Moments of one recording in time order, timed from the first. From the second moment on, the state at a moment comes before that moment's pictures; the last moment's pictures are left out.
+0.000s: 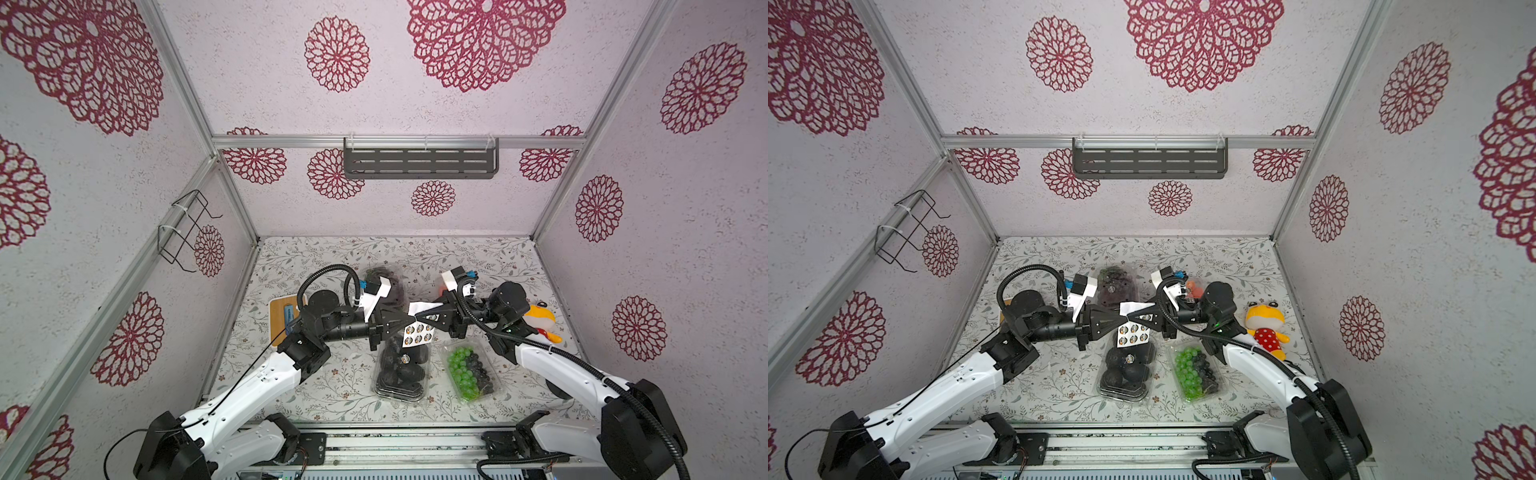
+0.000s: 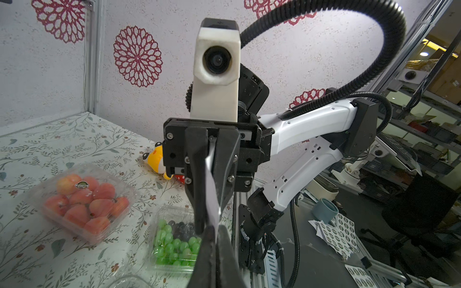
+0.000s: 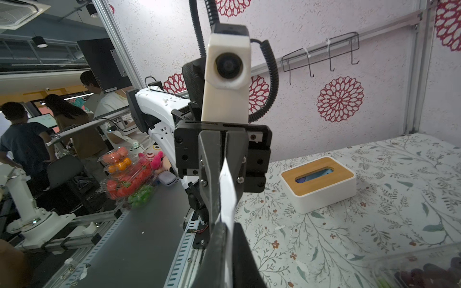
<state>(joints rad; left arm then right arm) -0.66 1.09 0.75 0.33 0.76 -0.35 0.52 1.23 0.72 0.78 -1.19 0.52</state>
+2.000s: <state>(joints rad) -0.64 1.15 0.87 0.15 0.73 -0.37 0.55 1.26 0.75 0.50 -1.15 0.33</state>
